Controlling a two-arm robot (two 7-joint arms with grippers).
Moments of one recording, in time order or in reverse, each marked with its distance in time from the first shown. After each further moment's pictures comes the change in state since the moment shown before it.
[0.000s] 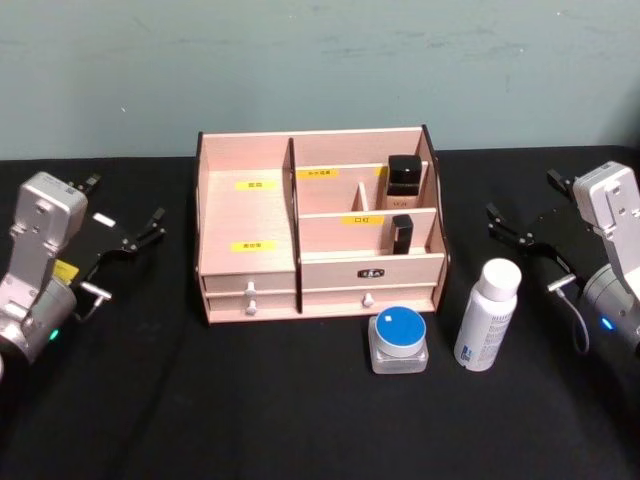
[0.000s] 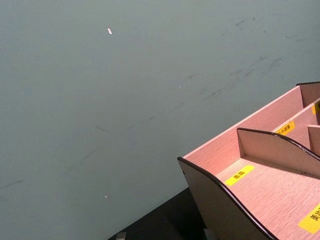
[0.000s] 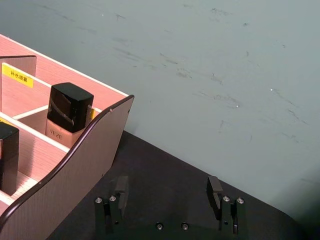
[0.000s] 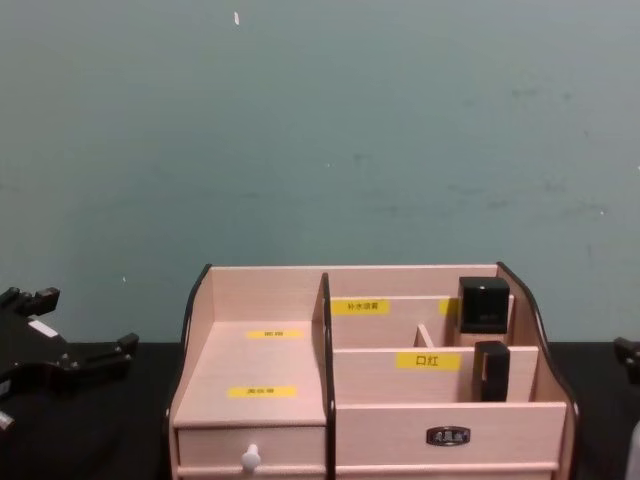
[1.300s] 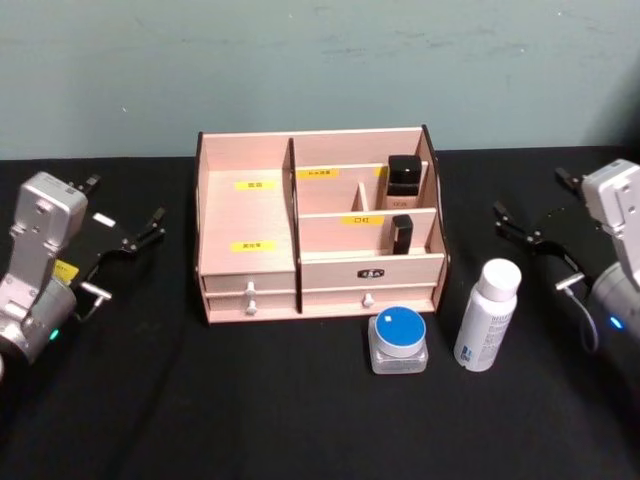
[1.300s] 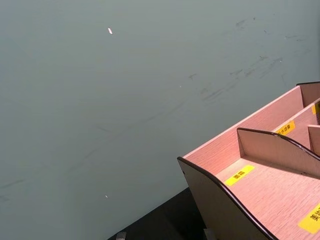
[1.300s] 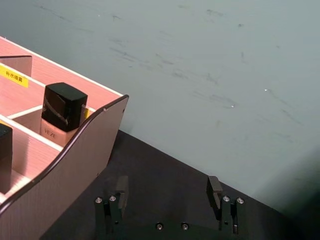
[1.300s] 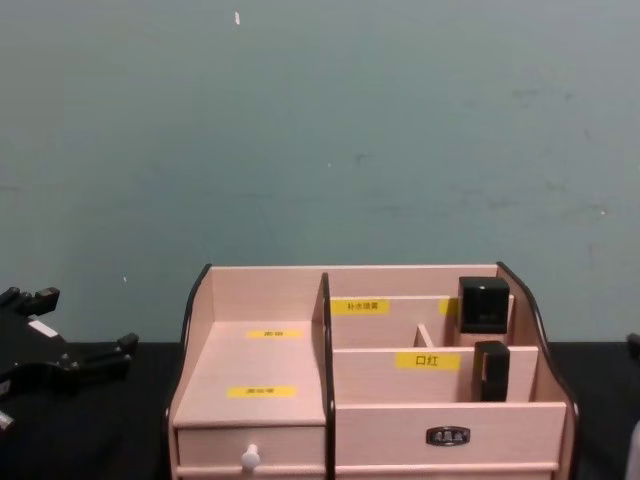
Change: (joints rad) left arm 0.000 0.000 0.000 0.000 0.000 0.000 0.000; right arm -0.015 0.012 0.024 -0.016 0.002 0.004 0.010
